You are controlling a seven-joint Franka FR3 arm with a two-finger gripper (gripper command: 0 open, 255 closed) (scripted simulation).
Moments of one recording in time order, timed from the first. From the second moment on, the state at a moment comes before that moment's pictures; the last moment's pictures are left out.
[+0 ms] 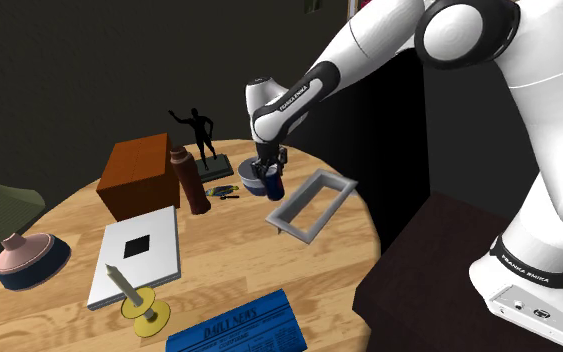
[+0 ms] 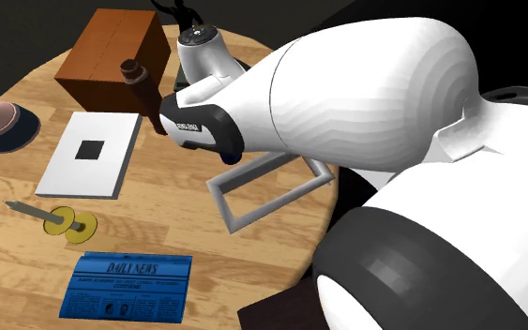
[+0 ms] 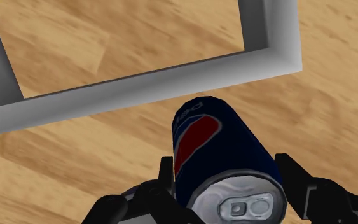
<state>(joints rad) 0.11 0.65 0.12 -1.65 -0.11 2.29 0.32</state>
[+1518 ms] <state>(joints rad) 0.01 0.27 0.12 -1.98 -0.05 2.24 0.19</state>
